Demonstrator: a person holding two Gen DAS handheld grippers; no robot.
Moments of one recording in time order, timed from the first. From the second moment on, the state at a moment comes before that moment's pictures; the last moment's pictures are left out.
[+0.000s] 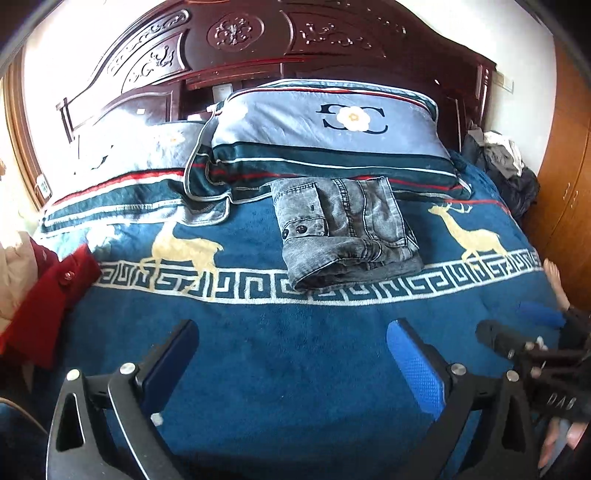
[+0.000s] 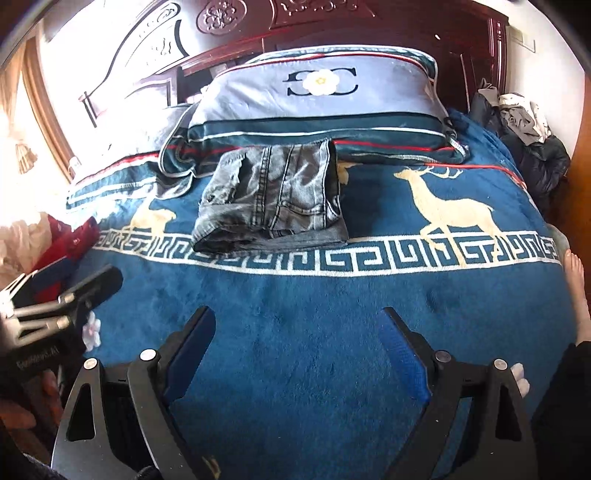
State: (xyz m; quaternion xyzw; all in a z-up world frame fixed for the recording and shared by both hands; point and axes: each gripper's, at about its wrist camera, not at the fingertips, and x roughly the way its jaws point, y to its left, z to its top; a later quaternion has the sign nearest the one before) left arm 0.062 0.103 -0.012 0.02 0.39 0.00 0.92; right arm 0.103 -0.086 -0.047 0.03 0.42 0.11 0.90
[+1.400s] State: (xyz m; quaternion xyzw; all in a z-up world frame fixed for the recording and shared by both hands) left arm 0.027 0.110 0.030 0.04 0.33 0.02 0.94; right arm 0.079 -0.065 0.019 0.01 0.38 0.11 0.92
